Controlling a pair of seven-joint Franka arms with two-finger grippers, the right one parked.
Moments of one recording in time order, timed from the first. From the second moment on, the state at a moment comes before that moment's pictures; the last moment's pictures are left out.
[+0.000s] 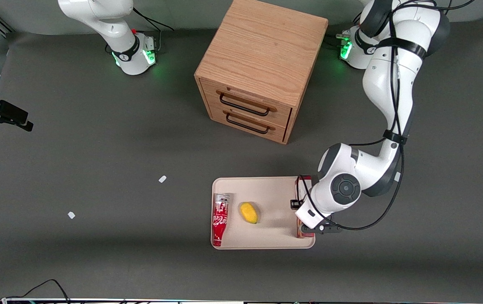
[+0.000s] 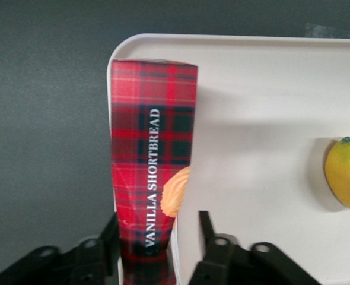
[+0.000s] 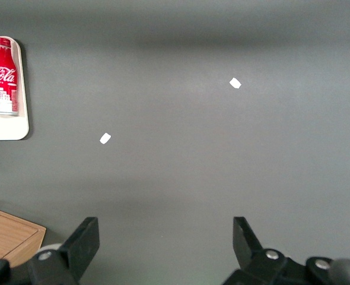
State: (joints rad) arm -0.28 0.89 -0.19 -1.20 0.05 2.11 -0.43
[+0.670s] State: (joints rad) arm -0.27 0.81 -0.18 -1.20 0.05 2.10 -0.44
